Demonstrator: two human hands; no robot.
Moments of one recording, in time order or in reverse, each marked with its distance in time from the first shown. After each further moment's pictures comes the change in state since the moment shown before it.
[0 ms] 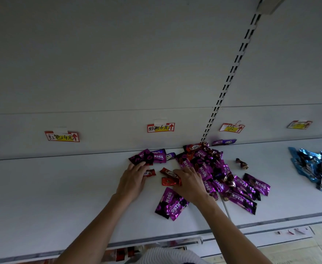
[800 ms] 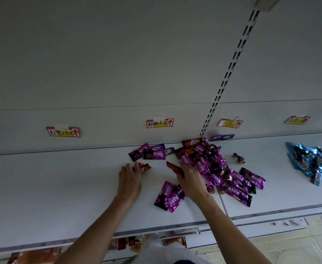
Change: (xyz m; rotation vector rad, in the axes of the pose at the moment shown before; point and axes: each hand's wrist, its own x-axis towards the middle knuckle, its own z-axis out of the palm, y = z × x) left_hand -0.023 0.011 0.006 0.210 0.012 -0.214; right_hand -0.014 -0.004 -0.001 0.278 0.161 0.108
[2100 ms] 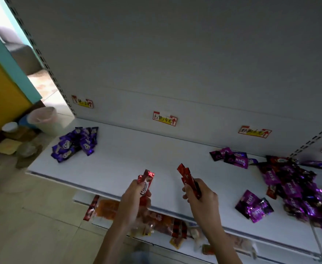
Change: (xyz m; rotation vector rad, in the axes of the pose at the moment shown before) left_hand -0.170 -0.147 -0.123 -1.464 0.084 -0.733; right_hand -0.102 -0.200 0.078 0.520 -0.060 -0.143
